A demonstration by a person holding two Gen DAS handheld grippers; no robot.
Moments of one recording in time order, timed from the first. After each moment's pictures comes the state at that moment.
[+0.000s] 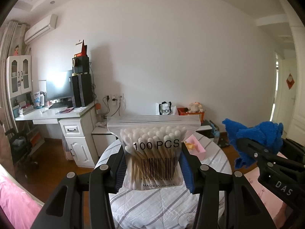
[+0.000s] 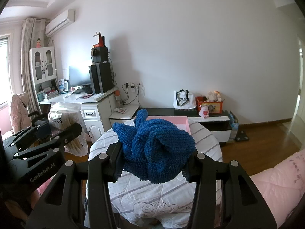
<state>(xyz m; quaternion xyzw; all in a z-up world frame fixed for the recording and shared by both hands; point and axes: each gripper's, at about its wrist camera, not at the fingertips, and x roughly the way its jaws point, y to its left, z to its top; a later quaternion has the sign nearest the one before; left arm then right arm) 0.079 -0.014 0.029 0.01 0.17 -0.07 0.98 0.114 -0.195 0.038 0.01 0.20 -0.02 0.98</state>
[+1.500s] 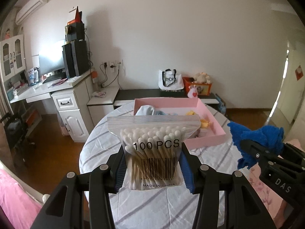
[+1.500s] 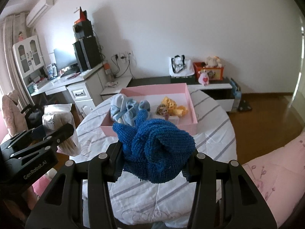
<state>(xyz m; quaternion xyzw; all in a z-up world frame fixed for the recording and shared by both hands) 0.268 -0.036 0.029 0.01 0.30 -0.06 0.95 0.252 -0.237 -0.036 0.06 0.33 -0.03 0.94</state>
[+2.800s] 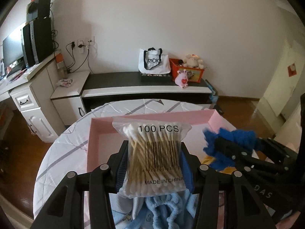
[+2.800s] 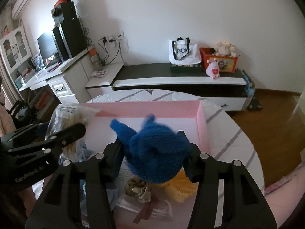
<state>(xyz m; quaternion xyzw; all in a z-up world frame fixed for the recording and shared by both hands) 0.722 -0.084 -0.041 0.00 0.39 -0.15 0.91 0.506 -0.310 -0.117 0.06 0.39 -0.02 0.92</state>
